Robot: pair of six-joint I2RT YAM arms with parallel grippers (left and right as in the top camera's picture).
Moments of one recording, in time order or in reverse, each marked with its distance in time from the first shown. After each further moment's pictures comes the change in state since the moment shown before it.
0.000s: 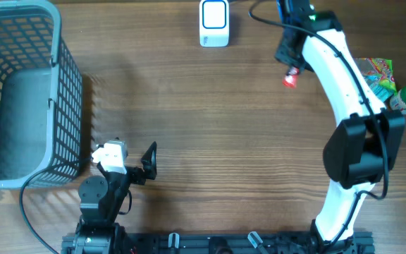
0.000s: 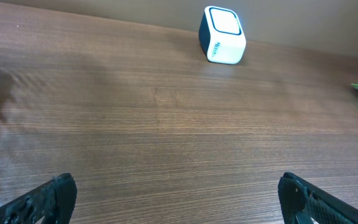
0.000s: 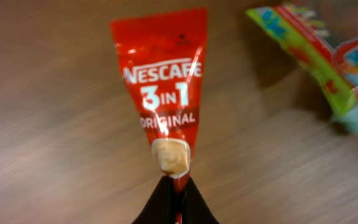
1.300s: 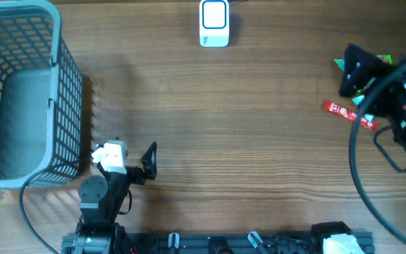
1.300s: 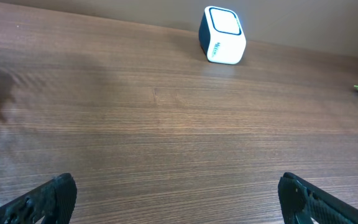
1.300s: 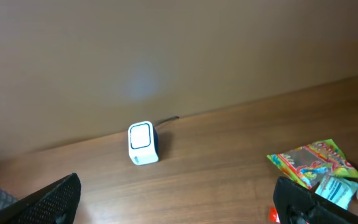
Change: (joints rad) left arm 0.000 0.000 0.000 0.000 0.000 0.000; right arm -0.063 -1.042 -0.126 0.054 -0.312 -0.258
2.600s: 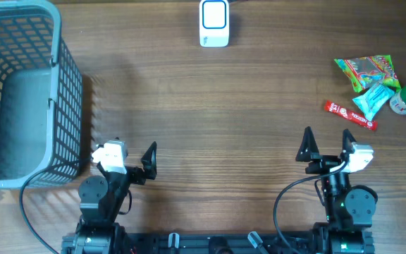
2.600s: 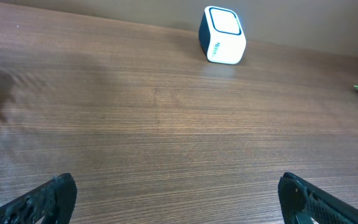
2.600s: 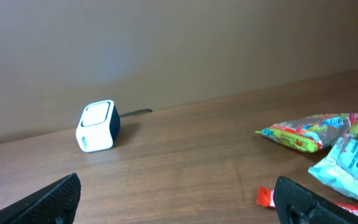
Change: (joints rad) left arm 0.000 0.000 0.000 0.000 0.000 0.000; right arm -0.147 -1.006 -1.695 1.021 -0.100 -0.086
